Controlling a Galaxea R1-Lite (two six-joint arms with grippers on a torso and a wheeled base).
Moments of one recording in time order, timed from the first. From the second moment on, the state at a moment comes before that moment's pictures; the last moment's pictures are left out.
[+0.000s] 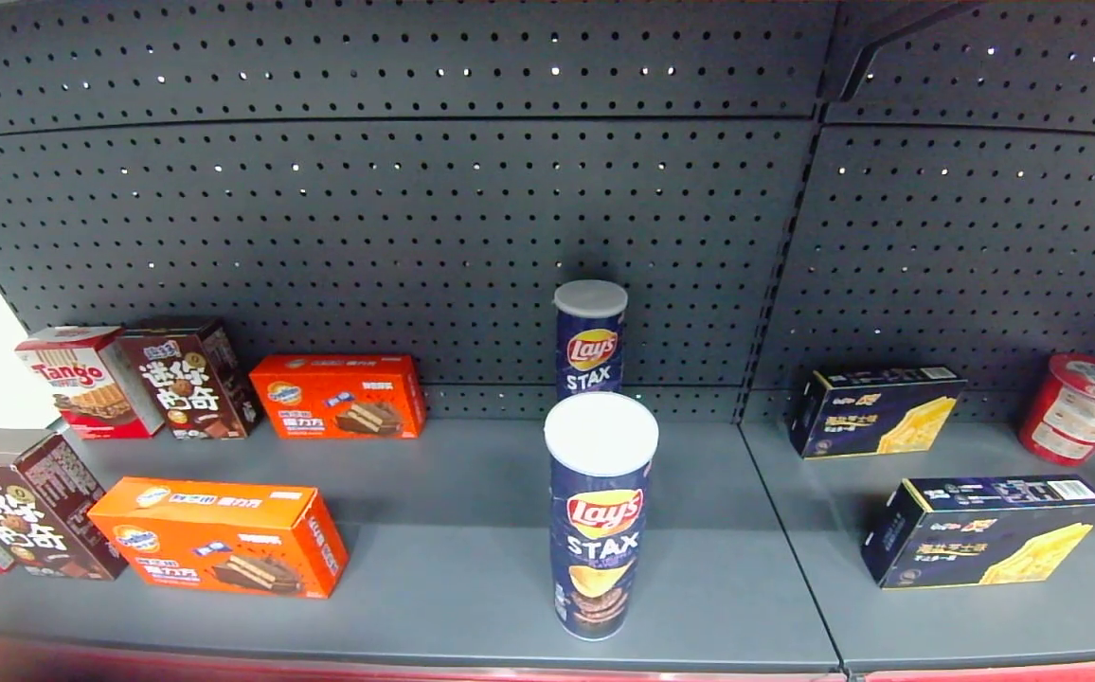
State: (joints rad) left arm 0.00 0.00 0.00 0.00 -0.02 0.02; right arm 0.08 0.09 0.00 -0.06 0.11 -0.01
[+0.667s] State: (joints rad) left arm 0.00 0.00 0.00 0.00 -0.02 0.02; right arm 0.08 0.09 -0.01 -0.05 0.13 -0.01
